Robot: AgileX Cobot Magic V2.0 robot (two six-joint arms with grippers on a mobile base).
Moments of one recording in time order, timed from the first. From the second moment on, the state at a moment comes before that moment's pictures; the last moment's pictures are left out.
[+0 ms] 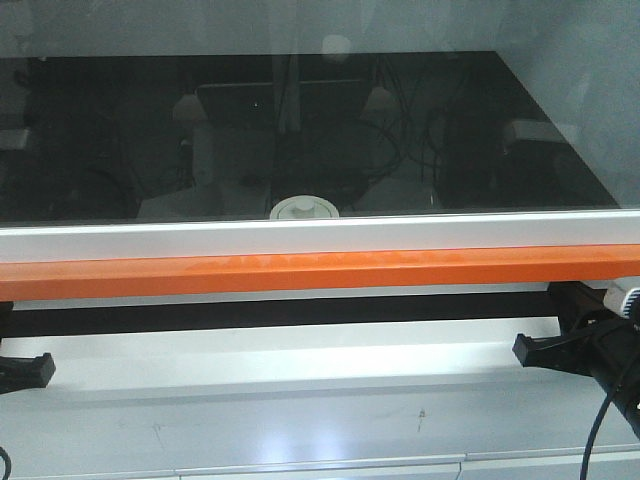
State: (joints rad) left arm -0.05 1.07 -0.11 -0.05 -0.68 -0.01; right arm 0.13 1.27 -0.18 0.04 -0.85 0.06
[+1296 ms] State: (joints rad) left arm -0.05 1.07 -0.11 0.01 -0.74 -0.06; right arm 0.13 1.29 -0.17 -0.02 -0.97 0.05
